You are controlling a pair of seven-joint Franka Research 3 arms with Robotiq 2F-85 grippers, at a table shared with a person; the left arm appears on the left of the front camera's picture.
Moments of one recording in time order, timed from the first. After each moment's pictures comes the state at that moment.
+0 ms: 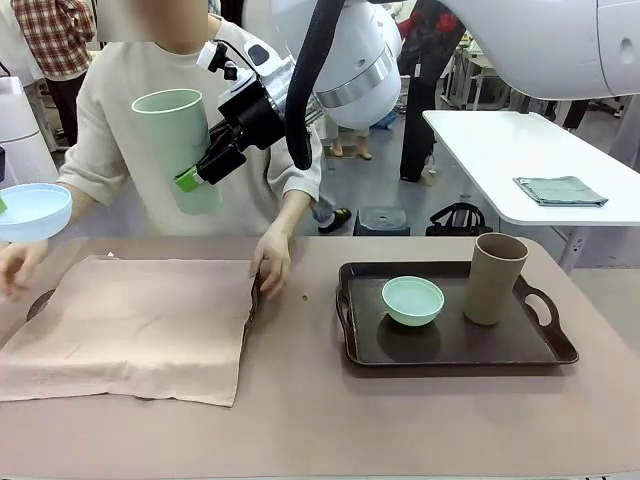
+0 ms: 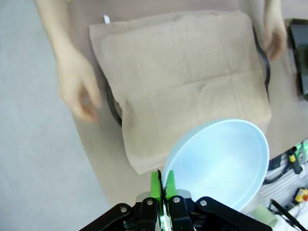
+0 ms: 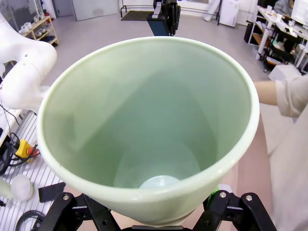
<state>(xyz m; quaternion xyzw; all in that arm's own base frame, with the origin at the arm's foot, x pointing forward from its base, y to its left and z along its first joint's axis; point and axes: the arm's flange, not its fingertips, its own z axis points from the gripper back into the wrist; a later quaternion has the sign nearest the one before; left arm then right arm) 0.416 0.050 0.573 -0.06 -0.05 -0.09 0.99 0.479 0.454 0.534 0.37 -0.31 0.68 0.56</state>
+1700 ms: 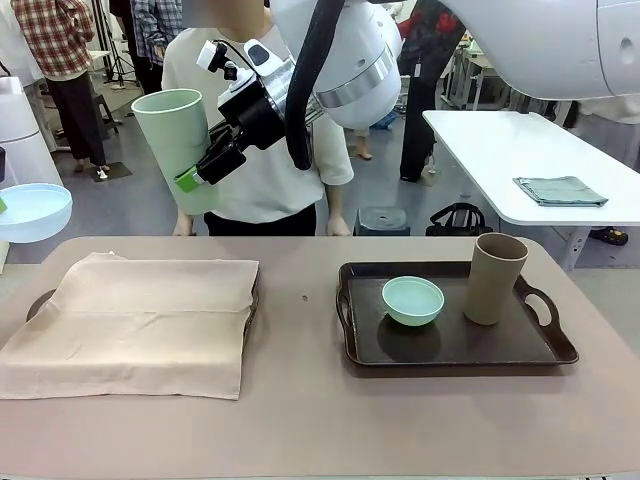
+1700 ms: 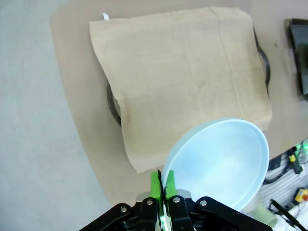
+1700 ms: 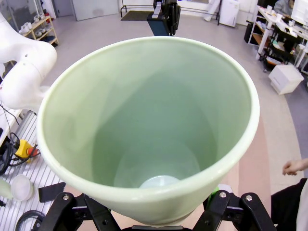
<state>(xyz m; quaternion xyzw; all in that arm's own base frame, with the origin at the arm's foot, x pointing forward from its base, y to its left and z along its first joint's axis) 0.416 0.050 0.573 -0.06 -0.05 -0.09 0.99 0.479 0.454 0.534 0.37 -0.31 0.68 0.56</state>
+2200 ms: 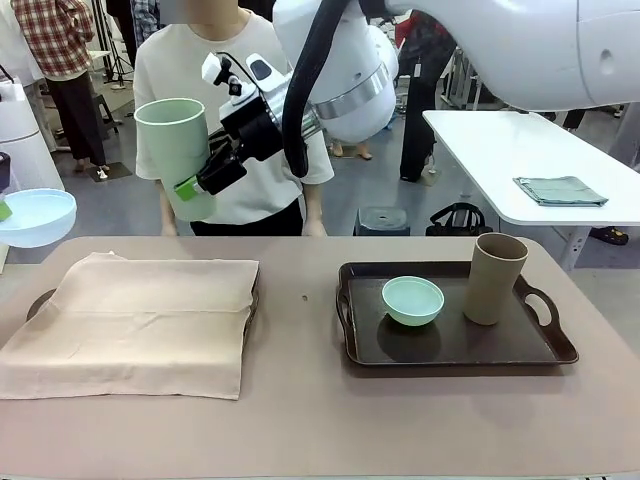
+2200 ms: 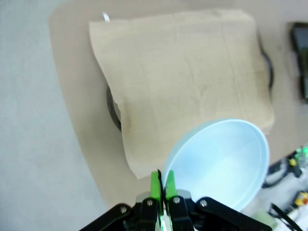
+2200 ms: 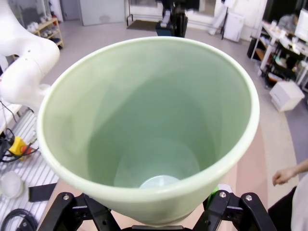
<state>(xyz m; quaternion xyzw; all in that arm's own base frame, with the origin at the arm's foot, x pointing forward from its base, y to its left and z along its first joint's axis) 0.425 0.052 0.552 -0.07 -0.05 -0.08 0.99 0.490 0.458 0.503 0.39 -0.33 0.68 0.52</state>
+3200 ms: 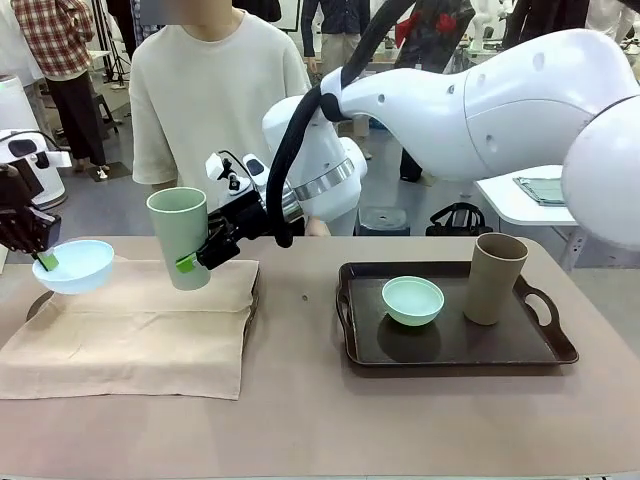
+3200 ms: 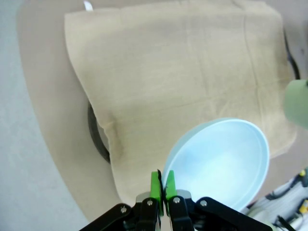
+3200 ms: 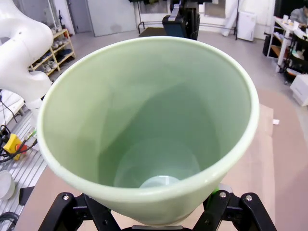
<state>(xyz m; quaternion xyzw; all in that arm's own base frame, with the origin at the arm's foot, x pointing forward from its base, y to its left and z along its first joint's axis) 0.457 0.040 0.446 -0.07 -0.03 -0.09 0.99 0.514 0.485 0.357 0.45 -0.30 0.66 0.53</state>
